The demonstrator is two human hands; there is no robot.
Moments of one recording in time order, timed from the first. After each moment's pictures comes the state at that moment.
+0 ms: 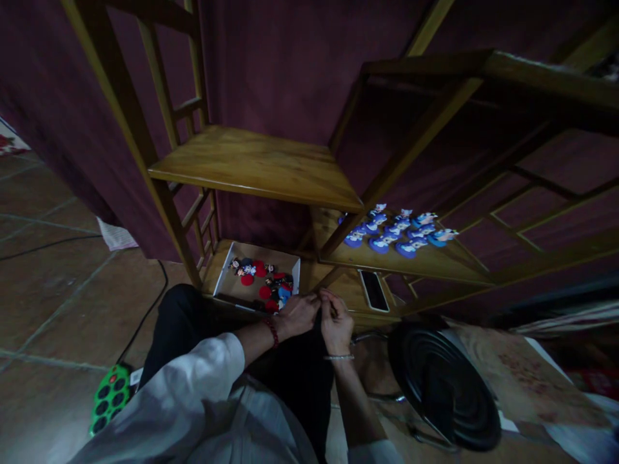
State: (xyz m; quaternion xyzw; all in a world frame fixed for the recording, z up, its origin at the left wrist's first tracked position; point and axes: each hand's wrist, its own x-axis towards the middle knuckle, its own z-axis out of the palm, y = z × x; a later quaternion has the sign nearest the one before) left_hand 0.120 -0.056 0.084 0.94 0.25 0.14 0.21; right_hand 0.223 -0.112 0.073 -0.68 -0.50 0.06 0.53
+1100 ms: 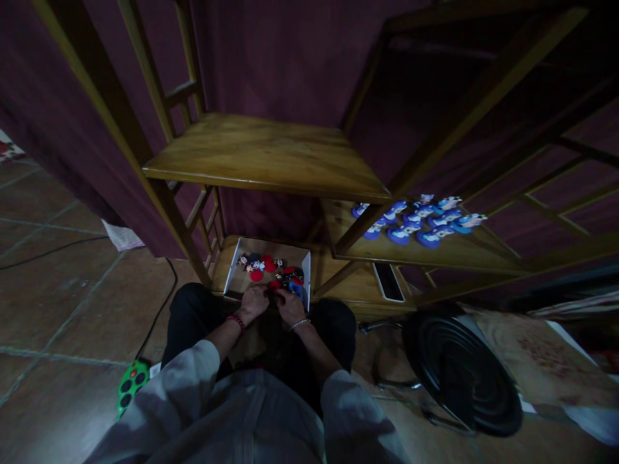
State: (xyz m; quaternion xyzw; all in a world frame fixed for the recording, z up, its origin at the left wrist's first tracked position) left_hand 0.020 0.004 0.000 0.78 0.55 0.00 0.30; right_hand 0.148 -0.043 -0.020 -0.71 -0.62 0.25 0.21
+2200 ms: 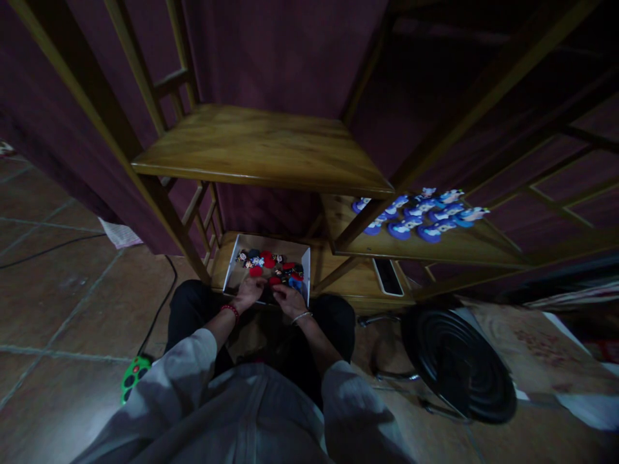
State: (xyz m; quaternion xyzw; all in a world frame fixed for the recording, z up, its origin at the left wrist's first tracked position) left_hand 0.009 0.024 -0.005 0.72 0.58 0.08 0.37; right_hand 0.152 -0.041 -0.022 -0.70 -0.59 0.32 0.25
